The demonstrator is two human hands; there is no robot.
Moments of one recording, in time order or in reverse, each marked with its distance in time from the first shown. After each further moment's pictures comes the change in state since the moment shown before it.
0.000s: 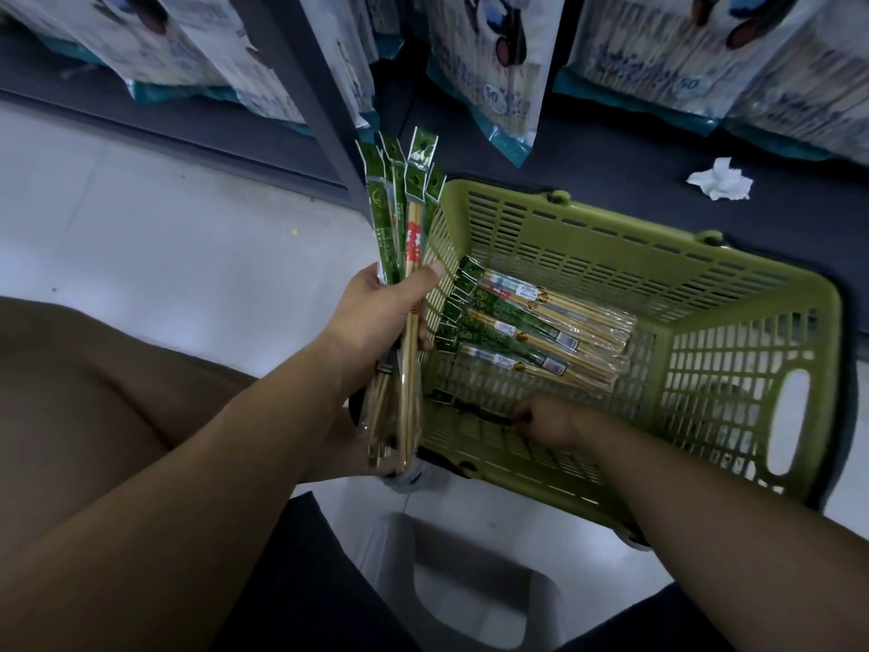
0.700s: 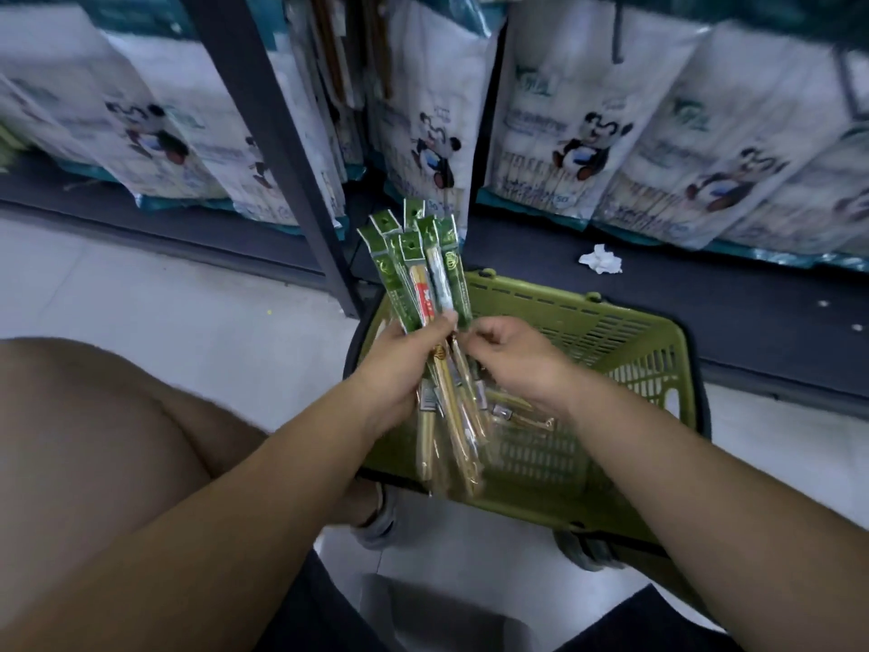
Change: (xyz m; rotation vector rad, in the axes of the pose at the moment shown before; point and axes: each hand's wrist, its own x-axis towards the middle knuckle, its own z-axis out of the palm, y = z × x) left_hand -0.046 0.026 0.052 -0.198 -0.150 -0.050; right_hand -0.165 -0.109 -0.097 0.610 0.626 -0.286
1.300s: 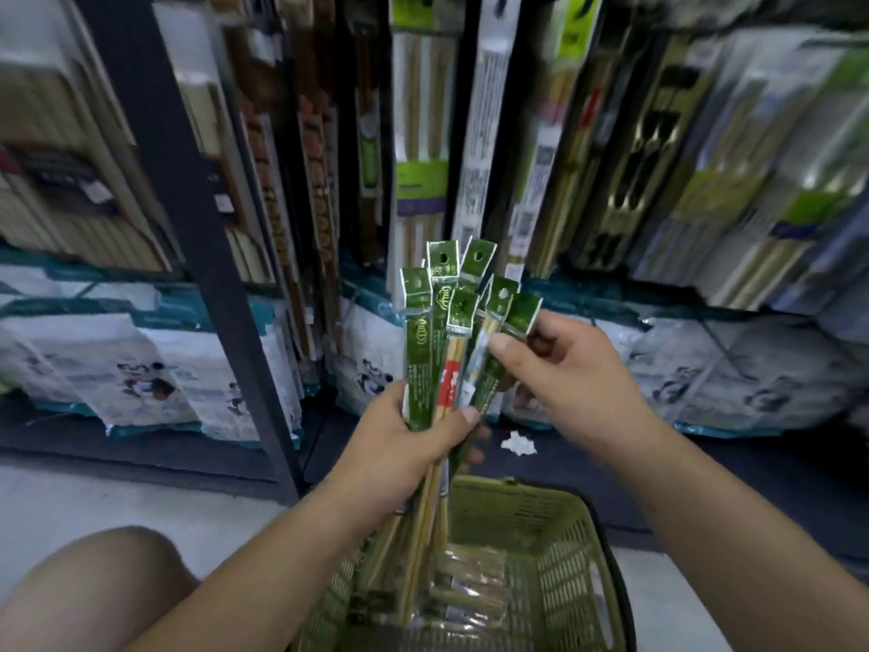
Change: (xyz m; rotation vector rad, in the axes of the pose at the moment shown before) left_hand -0.112 0.148 0.087 0.260 -0.370 0.584; right_hand -0.132 -0.172 -0.146 0.097 0.539 -0.588
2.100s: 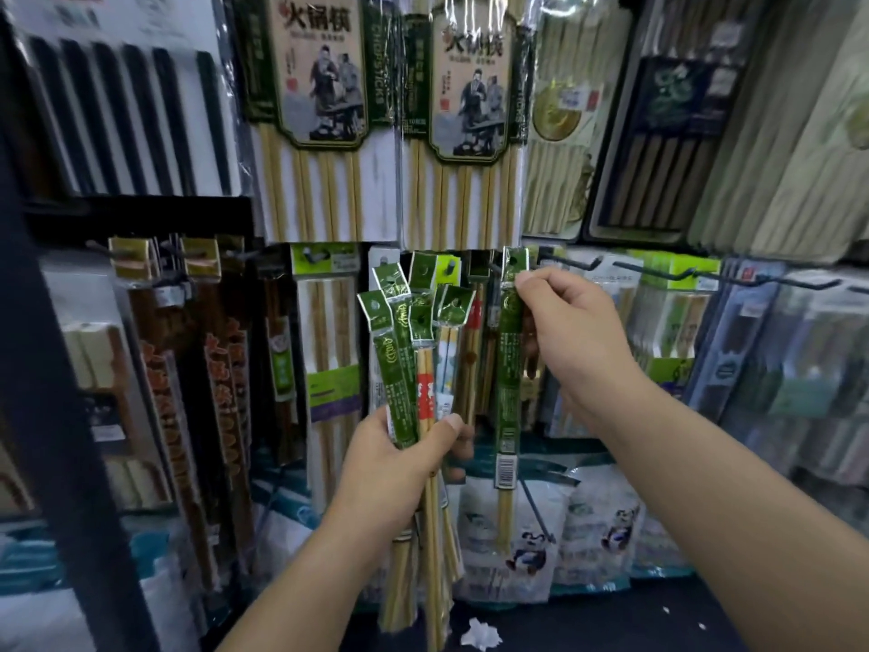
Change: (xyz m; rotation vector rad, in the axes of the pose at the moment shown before) left_hand 0.113 0.114 0.056 -0.018 -0.043 0.287; right_hand 0.121 -0.110 -0.105 0.057 0.479 -0.189
